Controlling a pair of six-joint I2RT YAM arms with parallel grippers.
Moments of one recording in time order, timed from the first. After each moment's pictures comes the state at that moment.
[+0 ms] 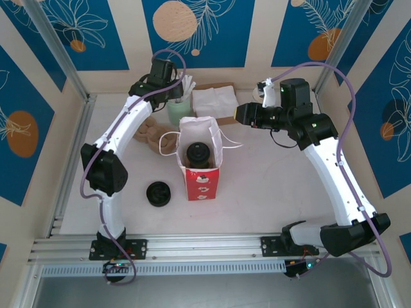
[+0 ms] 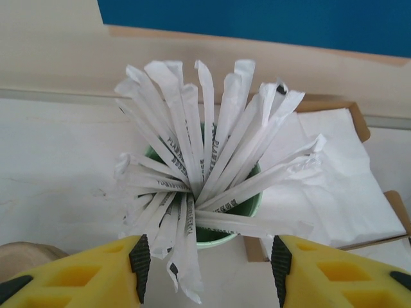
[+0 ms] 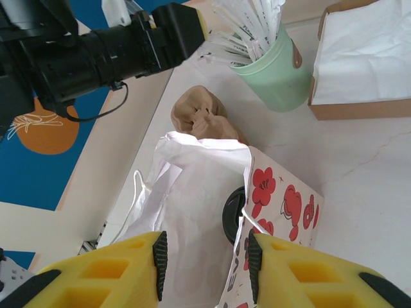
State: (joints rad) left arm -0.40 2.00 2.06 -0.74 -0.20 -0.38; right arm 0.32 1.28 1.55 -0.83 -0.50 0.45
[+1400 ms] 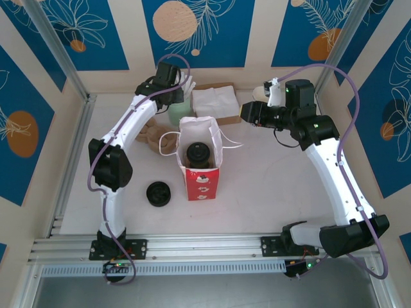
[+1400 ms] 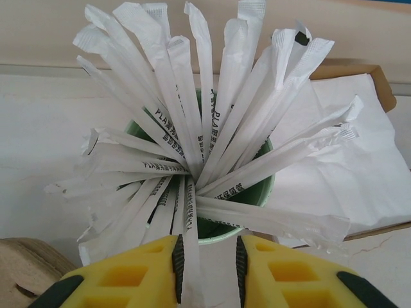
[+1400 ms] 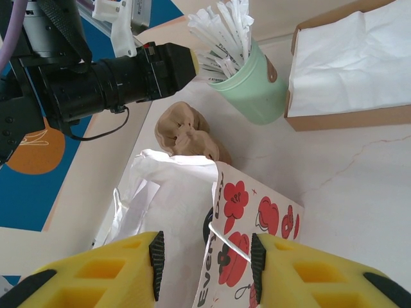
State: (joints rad) left arm -0.40 2.08 2.09 -0.77 -0.18 -0.37; right arm 0.26 1.27 1.49 -0.78 -0.50 0.45
